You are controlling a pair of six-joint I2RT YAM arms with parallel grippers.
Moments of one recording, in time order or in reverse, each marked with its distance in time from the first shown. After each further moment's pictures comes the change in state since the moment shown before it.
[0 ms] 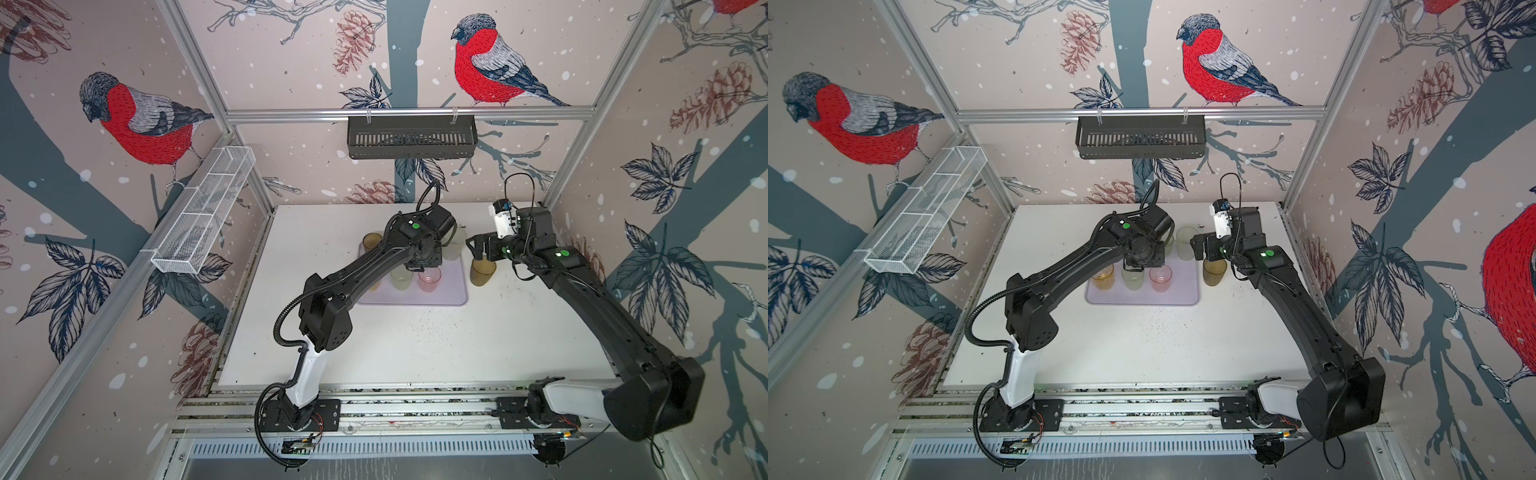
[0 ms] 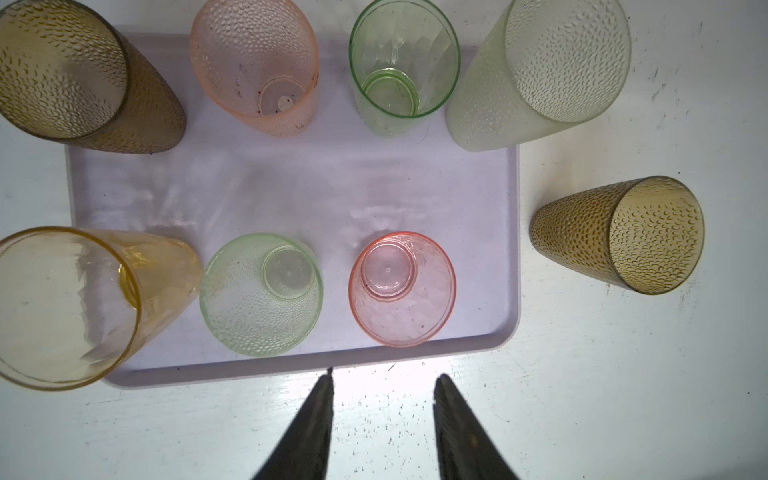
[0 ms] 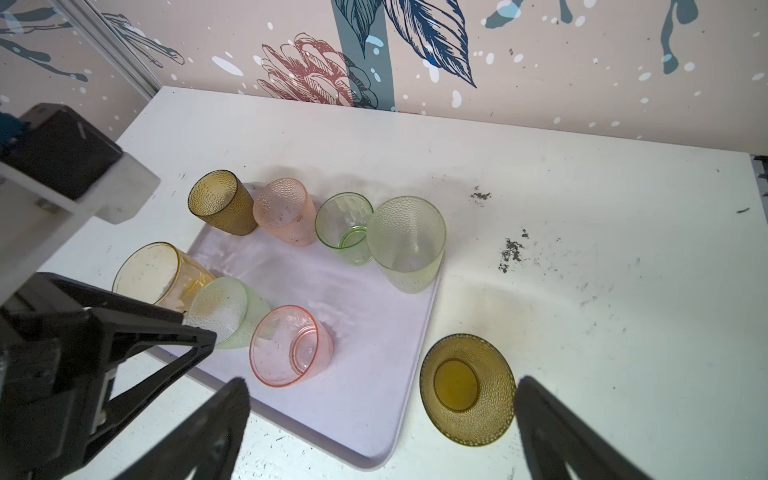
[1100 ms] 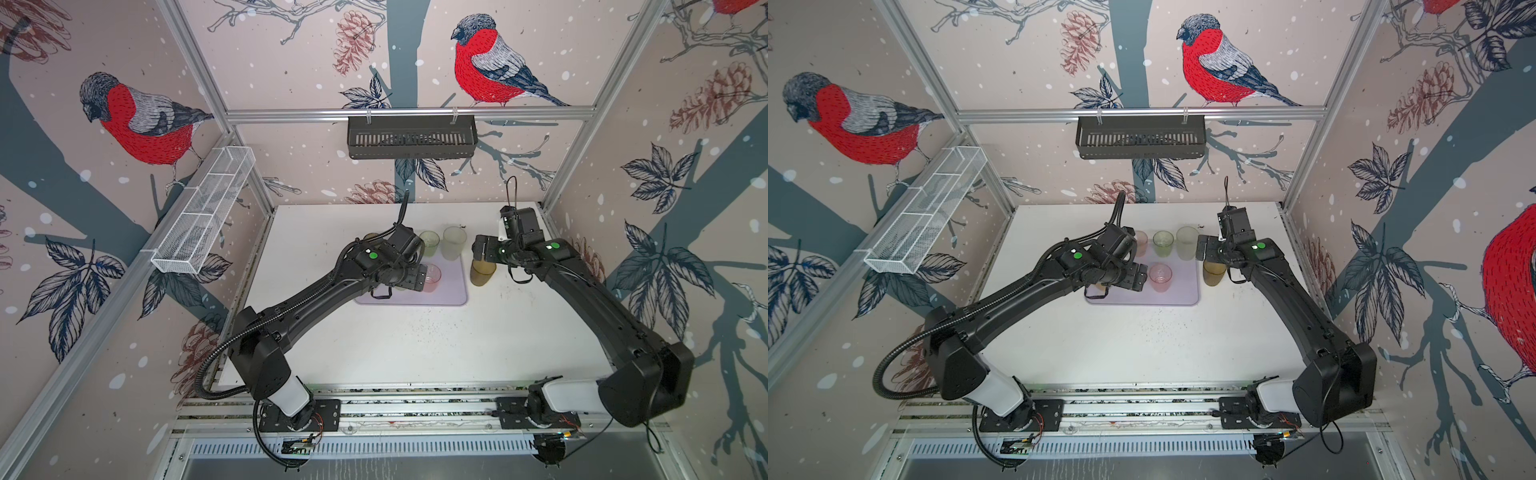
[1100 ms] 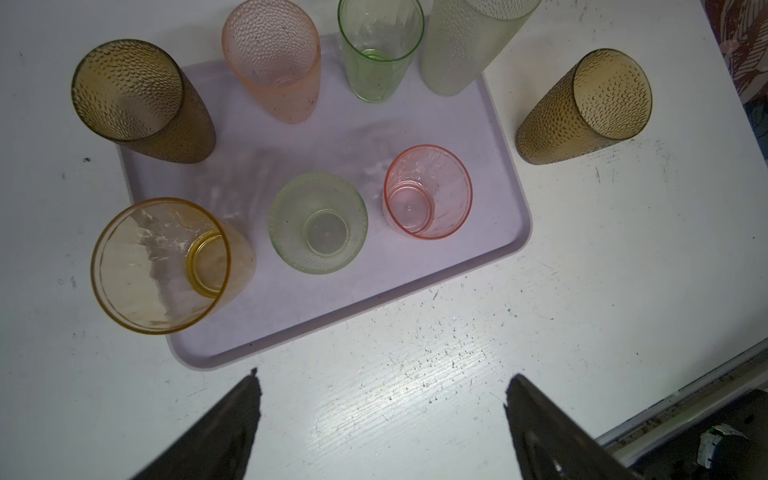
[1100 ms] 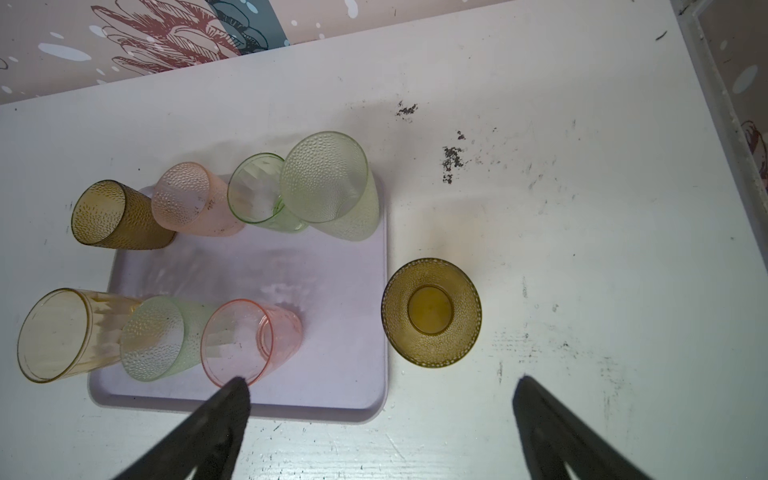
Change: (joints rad) left arm 0.007 -0.488 -0.618 0.285 0.048 0.283; right arm 0.043 0.067 0.061 -0.200 0.228 0.279
